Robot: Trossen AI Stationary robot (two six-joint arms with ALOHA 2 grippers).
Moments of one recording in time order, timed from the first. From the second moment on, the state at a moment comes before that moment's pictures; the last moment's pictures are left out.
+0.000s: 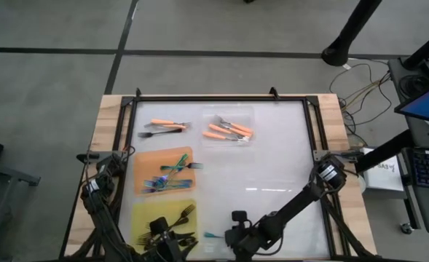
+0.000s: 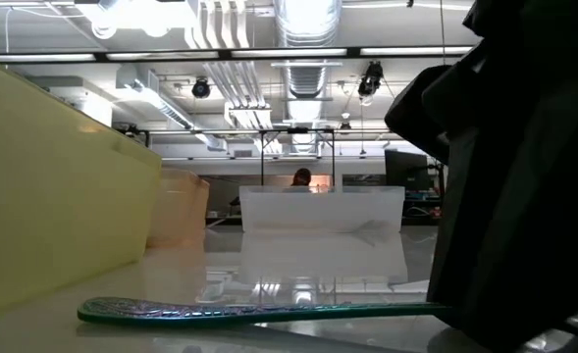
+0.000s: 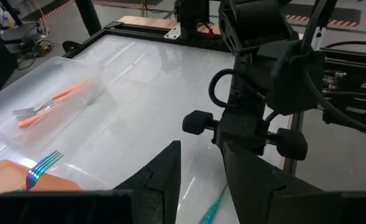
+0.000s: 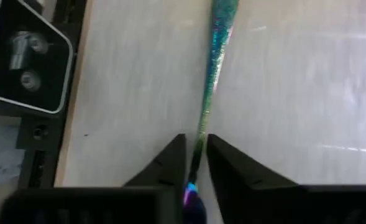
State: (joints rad) left arm -0.98 2.19 2.27 -1.43 -1.09 -1.29; right arm 0.67 2.18 1.47 -0.37 0.26 0.56
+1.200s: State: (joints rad) left arm -0.83 1.98 1.78 -1.54 -1.29 -1.76; right arm 0.25 1.64 1.45 -0.71 0.63 0.12
